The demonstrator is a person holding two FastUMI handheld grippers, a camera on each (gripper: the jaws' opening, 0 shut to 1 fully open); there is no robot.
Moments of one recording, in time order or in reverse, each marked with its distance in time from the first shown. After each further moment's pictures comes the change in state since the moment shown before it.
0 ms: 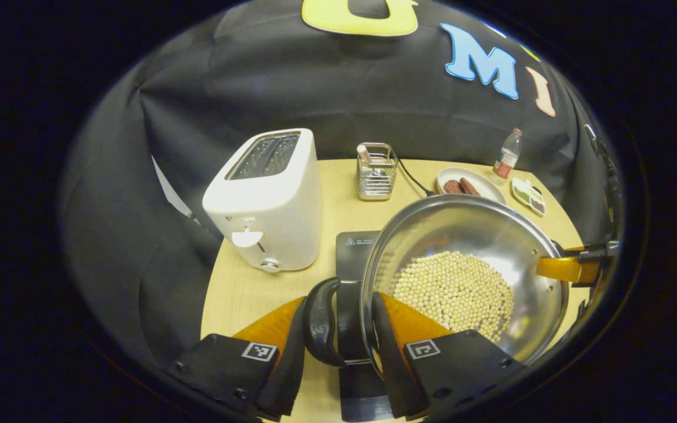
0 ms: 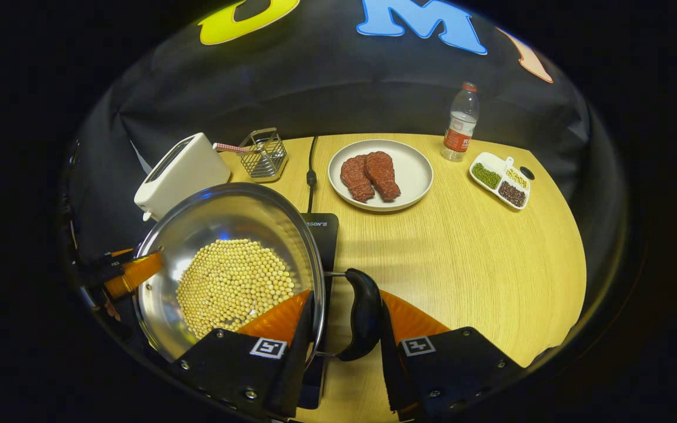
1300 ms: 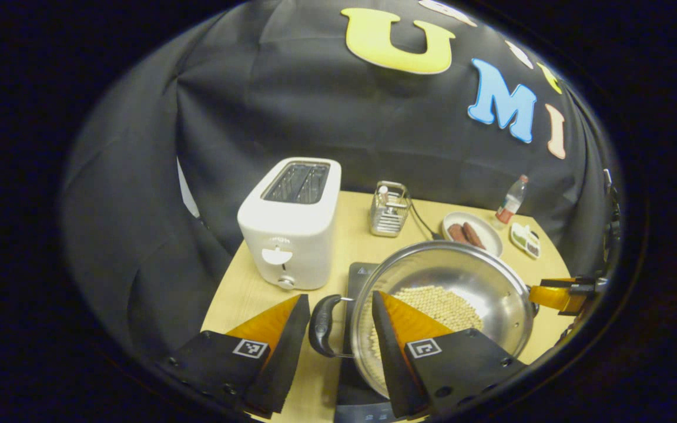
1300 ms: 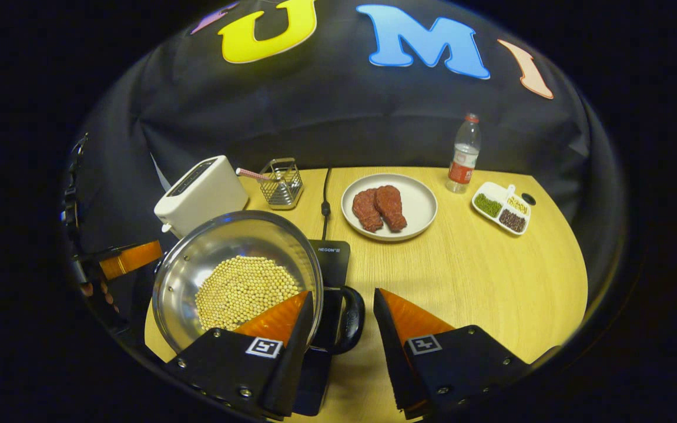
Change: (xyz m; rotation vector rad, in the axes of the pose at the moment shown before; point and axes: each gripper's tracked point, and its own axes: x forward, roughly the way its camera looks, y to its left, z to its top) left arm -0.055 0.006 0.046 -0.148 -0.210 0.019; right arm -0.039 0.002 0.027 -0.058 -0.226 0.060
